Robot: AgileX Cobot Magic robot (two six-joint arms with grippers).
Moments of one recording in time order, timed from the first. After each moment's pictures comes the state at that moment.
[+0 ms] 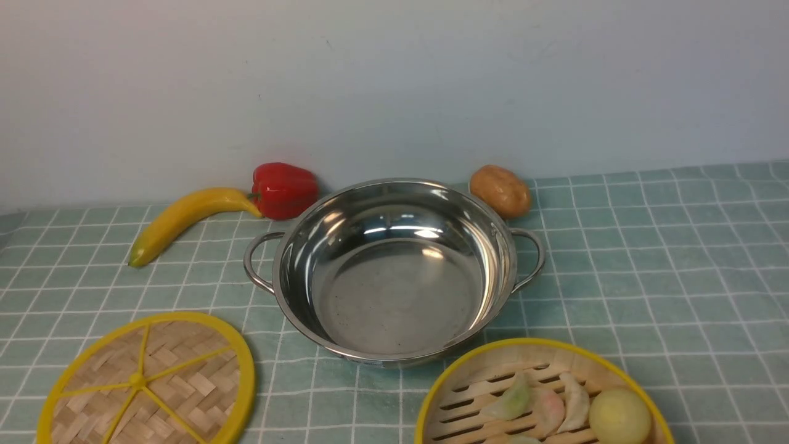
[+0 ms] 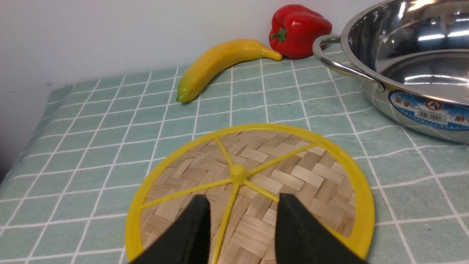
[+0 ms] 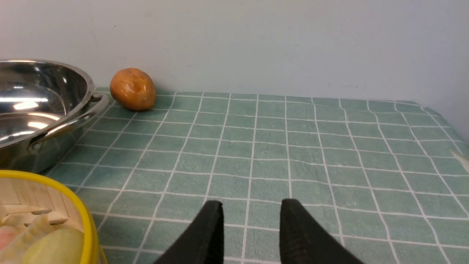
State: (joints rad) right arm 0.00 0.01 0.01 0.15 0.34 -0.09; left arm -0.01 0.00 0.01 0.12 0.38 0.03
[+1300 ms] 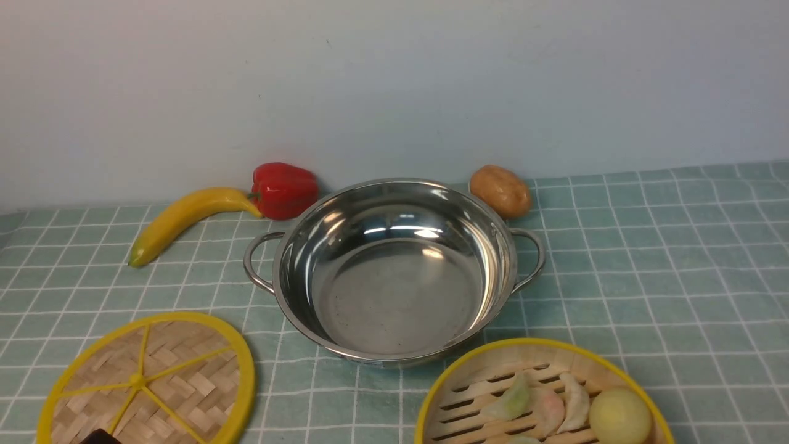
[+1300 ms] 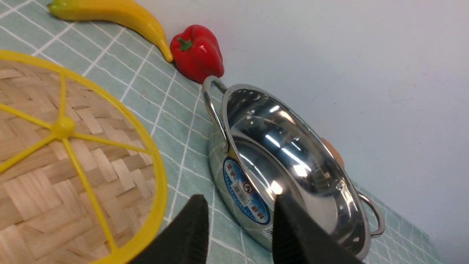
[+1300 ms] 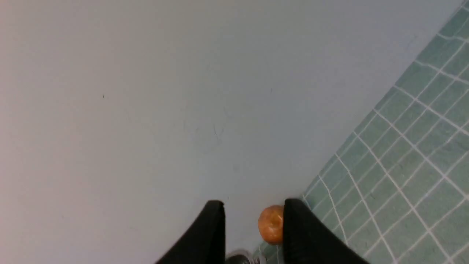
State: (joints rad) right arm 0.00 0.01 0.01 0.86 0.08 0.23; left arm -0.01 0.00 0.01 -0.57 0.32 -0.19
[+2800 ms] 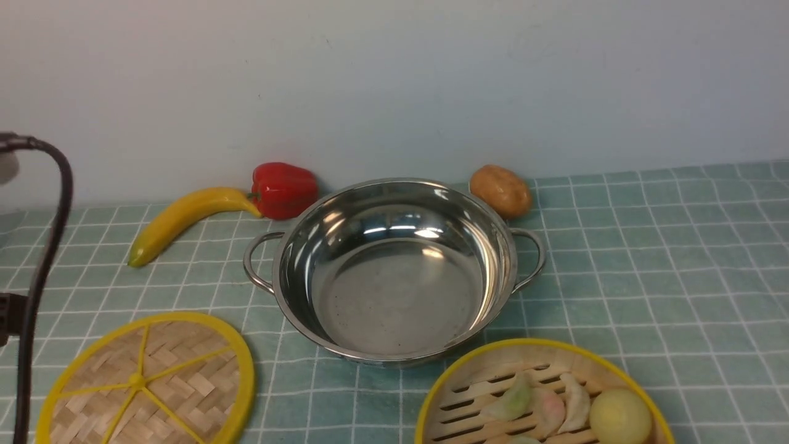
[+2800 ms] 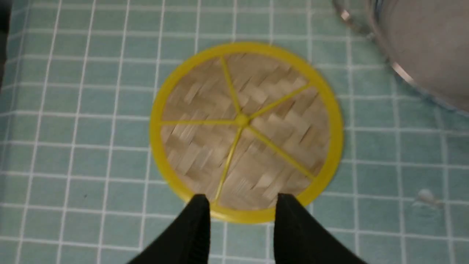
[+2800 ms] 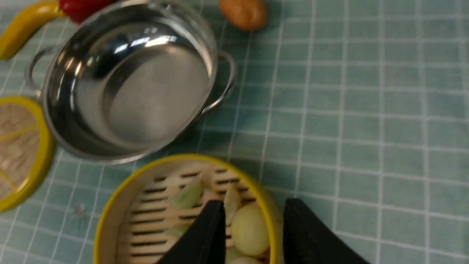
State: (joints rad) right arm 0.00 1.01 -1.09 0.43 1.22 -0.06; left arm -0.01 0.95 -1.03 0.14 1.21 -0.08
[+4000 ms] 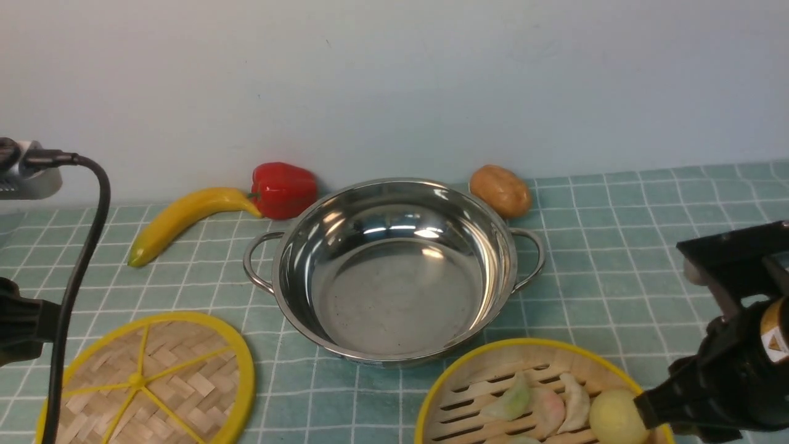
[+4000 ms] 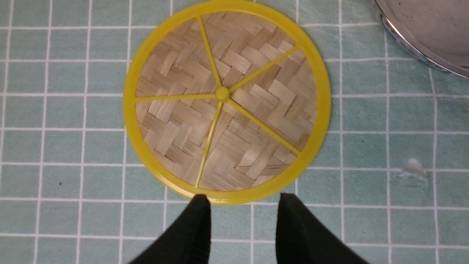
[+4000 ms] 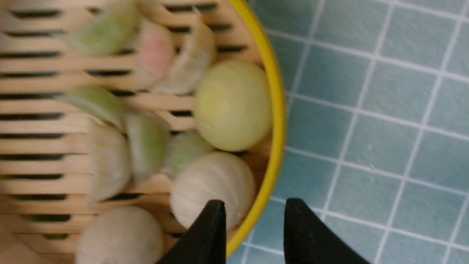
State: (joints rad) right arm 0.57 1.27 -0.85 -0.07 1.07 0.49; left arm -0.01 0.99 -1.03 0.06 1.23 -0.03
